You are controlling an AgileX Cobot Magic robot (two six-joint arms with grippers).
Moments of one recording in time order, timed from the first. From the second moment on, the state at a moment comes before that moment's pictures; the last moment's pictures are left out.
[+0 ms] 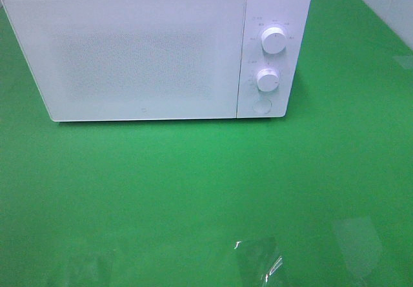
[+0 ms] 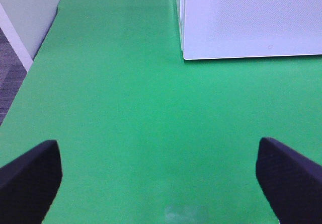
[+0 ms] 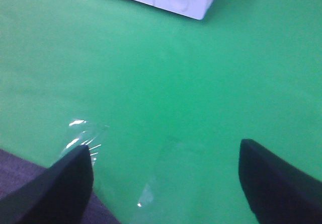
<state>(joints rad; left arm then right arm) 0.05 0.00 -0.52 -0.06 1.07 0.09 0.53 0.56 -0.63 -0.17 0.87 0.17</state>
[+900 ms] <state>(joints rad) 0.05 0.00 -0.52 -0.06 1.07 0.09 0.11 0.07 -0.51 -0.08 0.96 0.17</state>
